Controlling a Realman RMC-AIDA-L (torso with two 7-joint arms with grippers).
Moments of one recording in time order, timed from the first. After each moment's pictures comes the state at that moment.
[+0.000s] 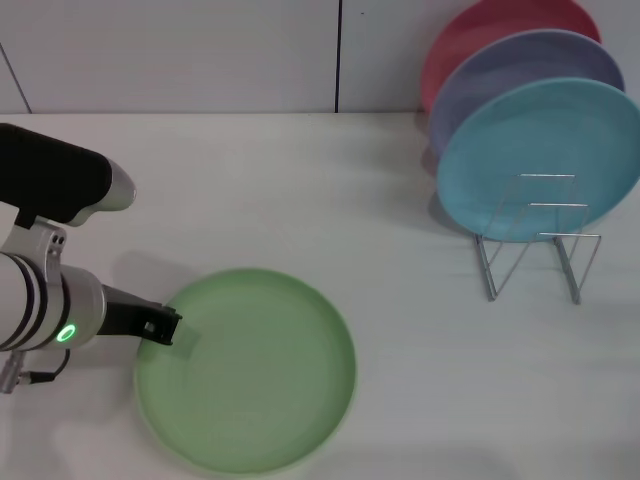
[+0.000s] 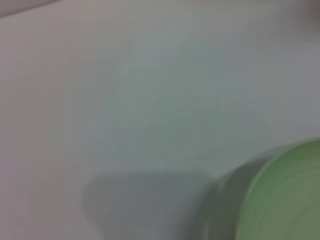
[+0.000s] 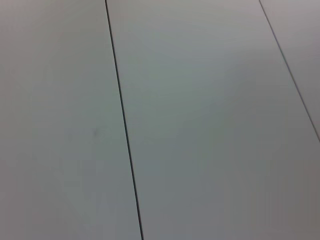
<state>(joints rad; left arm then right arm) -0.25 -2.07 -1.41 -1.57 2.76 -1.14 0.16 0.34 2.09 -0.54 0.14 -0.48 -1.74 0.24</state>
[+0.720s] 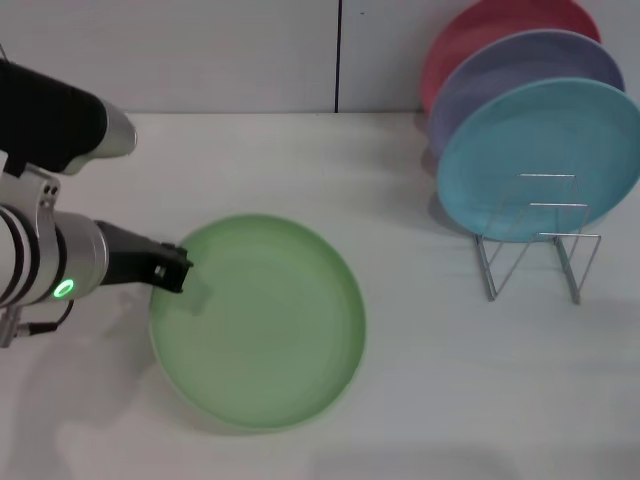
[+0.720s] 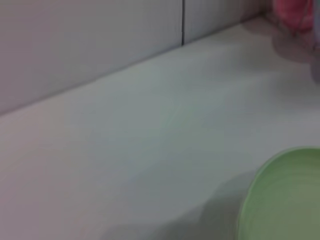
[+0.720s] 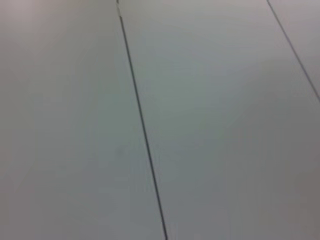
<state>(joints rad) -0.24 -2.06 -1.42 -1.71 2.76 -1.13 0.19 0.34 2.08 -0.54 0.14 -0.52 -1.79 0.28</state>
